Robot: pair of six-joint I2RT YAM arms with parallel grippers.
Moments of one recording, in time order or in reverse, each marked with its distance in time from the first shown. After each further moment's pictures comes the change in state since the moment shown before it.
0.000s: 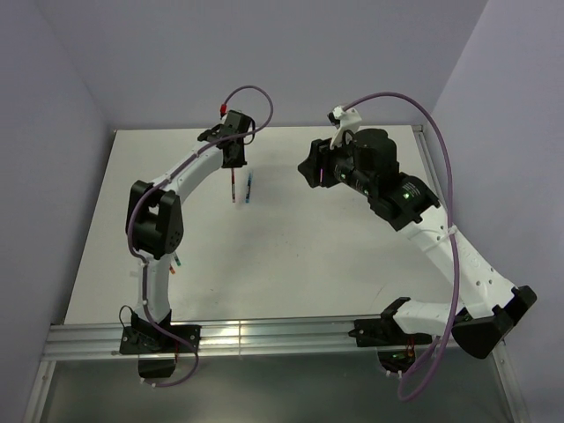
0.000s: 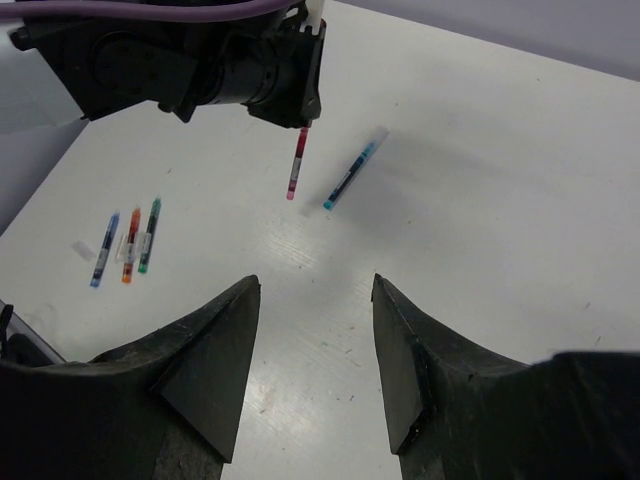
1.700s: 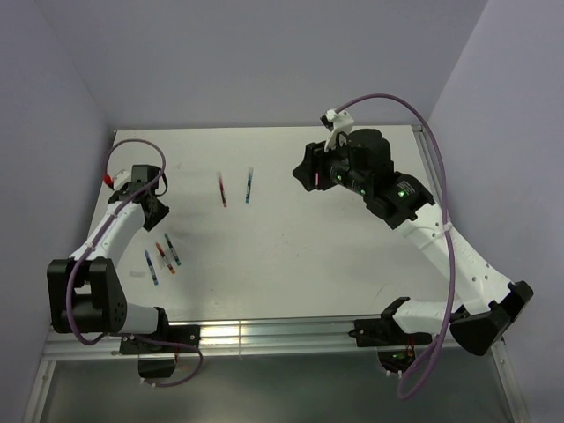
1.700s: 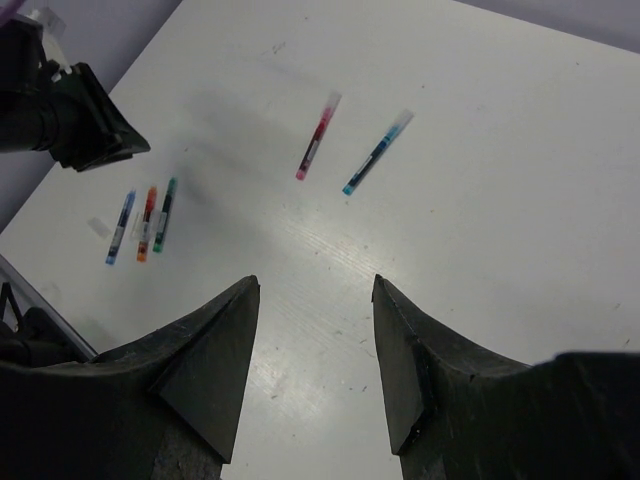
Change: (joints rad) left arm 0.434 -0.714 -0.877 0.061 -0.031 -0.405; right arm 0.008 0.014 -0.008 -0.007 -0.052 0.004
